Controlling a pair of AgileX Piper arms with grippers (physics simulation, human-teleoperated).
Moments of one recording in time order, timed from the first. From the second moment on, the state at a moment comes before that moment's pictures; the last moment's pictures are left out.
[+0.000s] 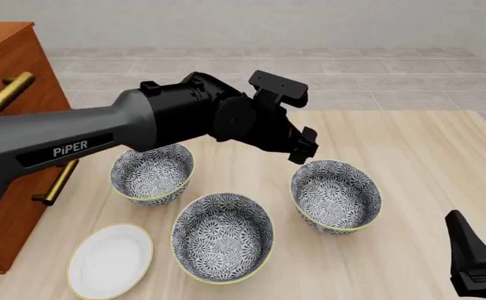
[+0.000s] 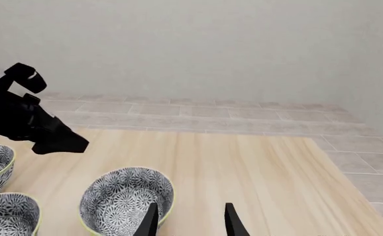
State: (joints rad) left arm -0.82 1.86 -1.52 0.47 -0.12; right arm 0.01 0.00 0.00 0.01 -0.04
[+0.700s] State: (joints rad) left arm -0.83 1.89 -1.52 0.46 -0.14; right arm 0.01 0.00 0.00 0.03 -0.04
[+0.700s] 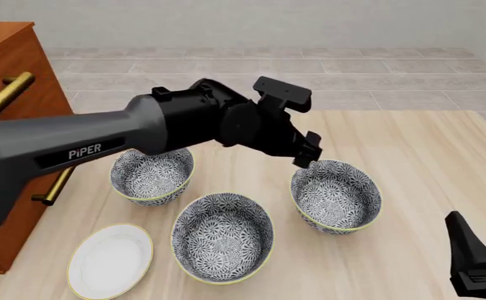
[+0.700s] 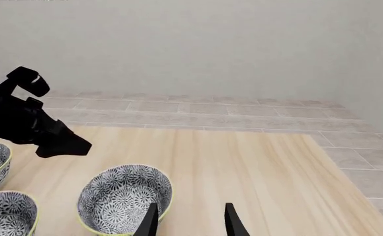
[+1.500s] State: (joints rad) left arm -0.84 1.99 -1.59 0.45 -0.21; right arm 0.00 0.00 0.00 0.02 -0.04
